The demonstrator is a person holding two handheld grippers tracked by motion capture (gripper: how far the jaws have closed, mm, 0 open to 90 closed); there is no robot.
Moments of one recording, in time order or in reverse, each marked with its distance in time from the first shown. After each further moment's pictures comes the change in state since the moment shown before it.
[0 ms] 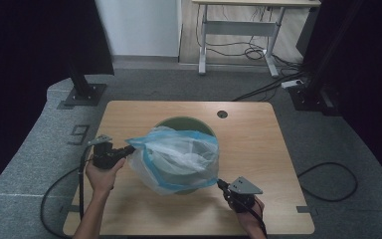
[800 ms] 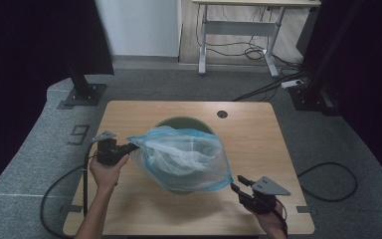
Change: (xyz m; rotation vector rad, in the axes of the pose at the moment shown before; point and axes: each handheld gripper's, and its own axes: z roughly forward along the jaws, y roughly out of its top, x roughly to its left) left arm -0.006 0.011 0.003 -0.023 0.002 0.016; right arm -0.037 0.002 -0.054 -0.078 0.017 0.078
